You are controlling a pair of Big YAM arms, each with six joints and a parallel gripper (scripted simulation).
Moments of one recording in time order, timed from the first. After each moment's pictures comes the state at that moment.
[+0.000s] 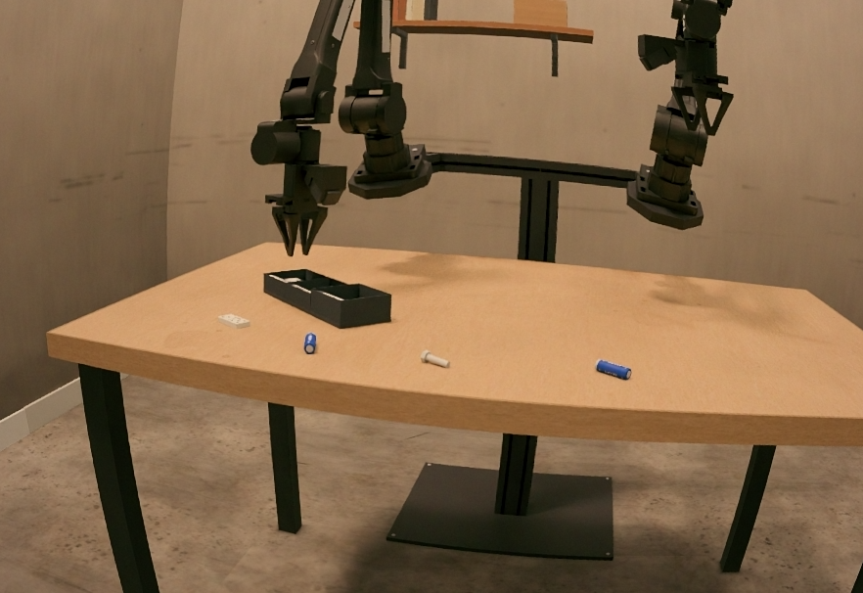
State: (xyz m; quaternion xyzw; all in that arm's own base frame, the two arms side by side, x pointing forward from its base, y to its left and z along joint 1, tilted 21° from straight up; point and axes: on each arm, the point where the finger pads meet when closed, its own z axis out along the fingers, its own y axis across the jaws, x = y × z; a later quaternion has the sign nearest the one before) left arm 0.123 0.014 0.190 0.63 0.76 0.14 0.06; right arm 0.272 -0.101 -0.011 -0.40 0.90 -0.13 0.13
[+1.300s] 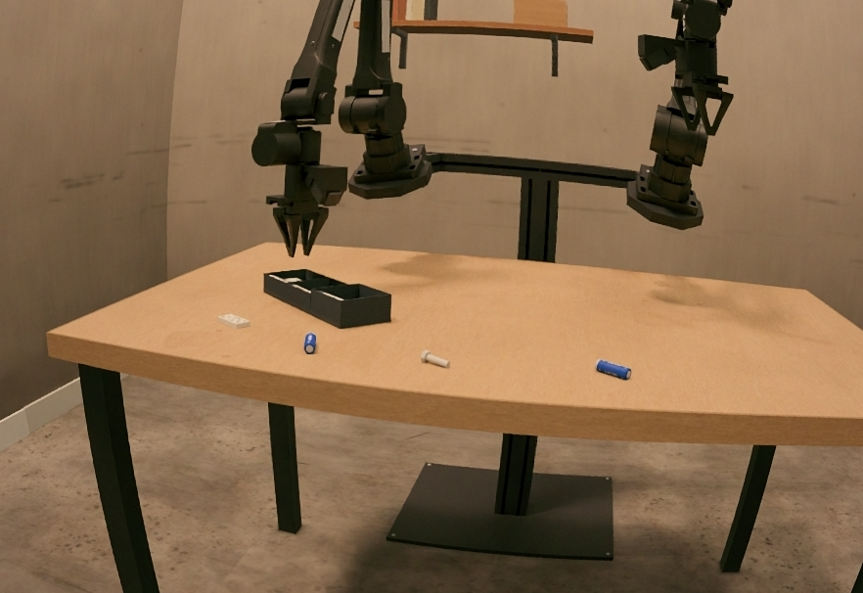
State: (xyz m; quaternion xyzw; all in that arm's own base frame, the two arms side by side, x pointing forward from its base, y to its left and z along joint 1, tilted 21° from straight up) left arm 0.123 0.014 0.190 0.63 0.76 0.14 0.06; right arm 0.270 -0.100 -0.013 -0.40 0.90 -0.13 0.13
